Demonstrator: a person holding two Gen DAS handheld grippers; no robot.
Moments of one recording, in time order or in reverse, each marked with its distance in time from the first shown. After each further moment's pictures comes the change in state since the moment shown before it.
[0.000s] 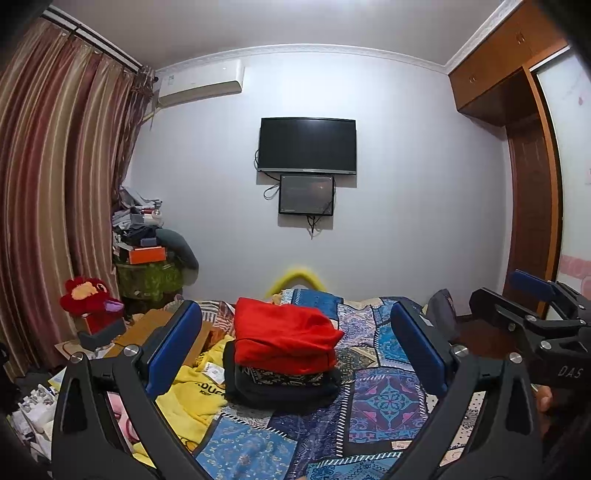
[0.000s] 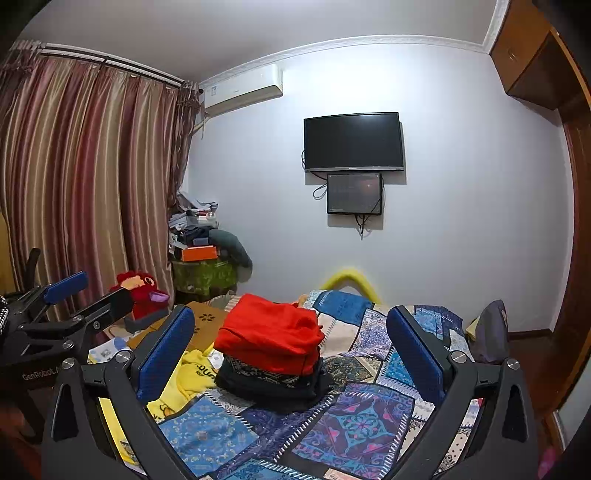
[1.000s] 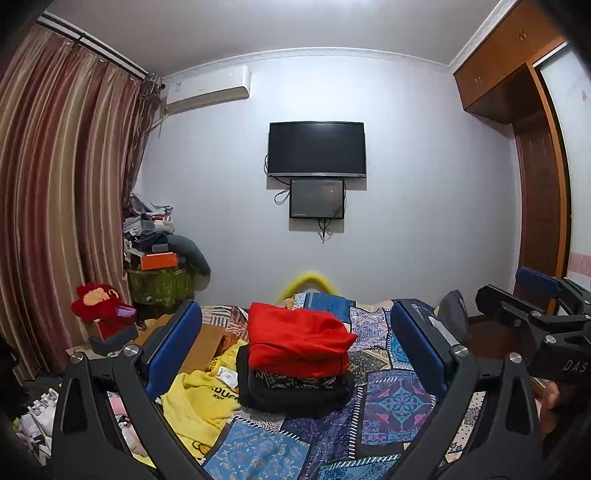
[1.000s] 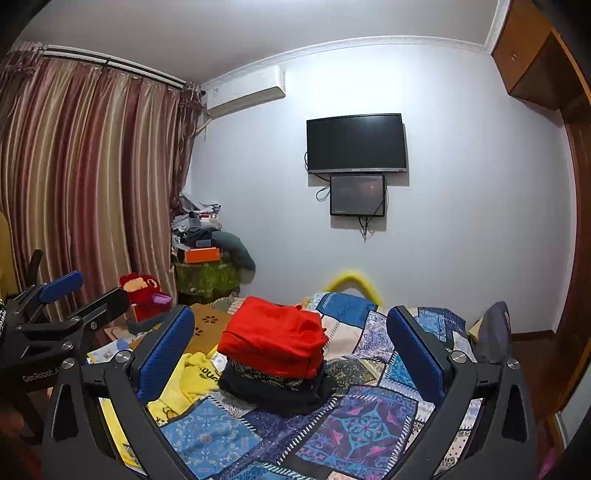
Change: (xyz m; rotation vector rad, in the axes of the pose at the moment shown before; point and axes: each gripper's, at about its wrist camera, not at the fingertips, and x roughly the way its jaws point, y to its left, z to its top) left arm -0.006 0.003 0.001 0.018 -0.021 0.055; right arm 0.000 0.003 -0.001 -0.003 -0.011 0.010
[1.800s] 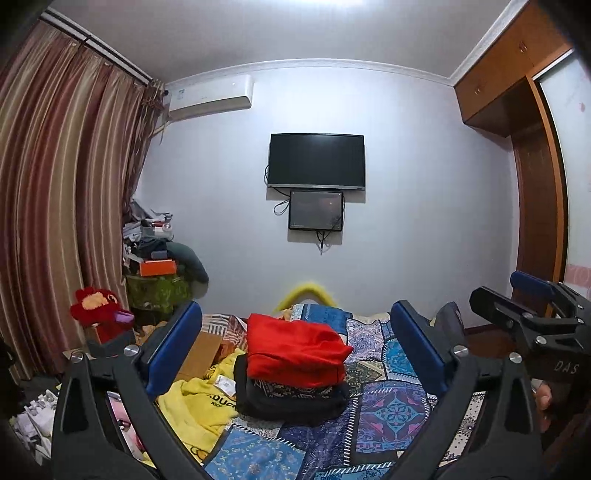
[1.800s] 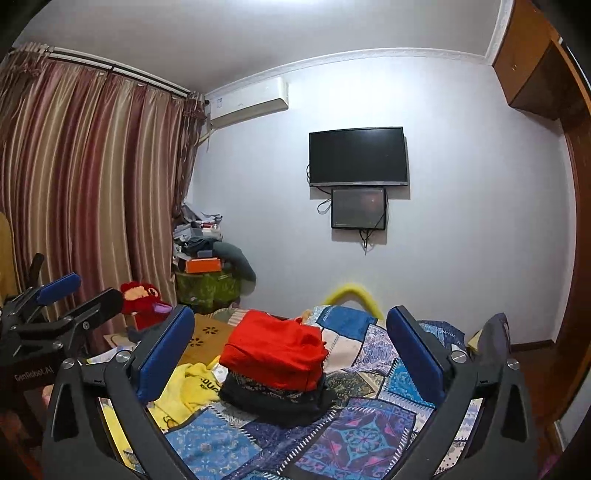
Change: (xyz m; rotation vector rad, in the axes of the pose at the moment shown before) left arm -0.009 0.007 0.012 -0.021 -0.039 -0.003; right arm 0.007 0.005 0.010 -0.015 -0.046 0.000
